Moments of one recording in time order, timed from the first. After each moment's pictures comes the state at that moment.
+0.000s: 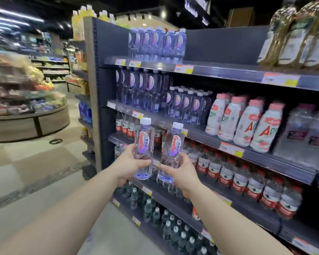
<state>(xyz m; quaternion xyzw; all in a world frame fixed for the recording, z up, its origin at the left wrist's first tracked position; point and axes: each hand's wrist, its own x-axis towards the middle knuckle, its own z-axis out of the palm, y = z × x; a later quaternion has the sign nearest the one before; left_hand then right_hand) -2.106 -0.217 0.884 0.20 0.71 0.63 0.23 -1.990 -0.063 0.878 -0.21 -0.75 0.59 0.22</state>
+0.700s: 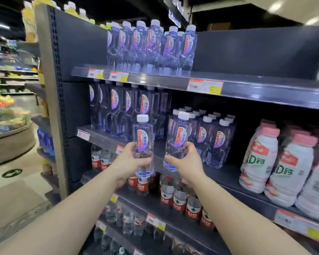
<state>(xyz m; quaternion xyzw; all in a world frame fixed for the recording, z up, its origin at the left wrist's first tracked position) -2.410 -0.061 0.923 0.28 0.67 0.64 0.23 -2.287 0.089 0.936 -0.28 -0.79 0.45 0.31</state>
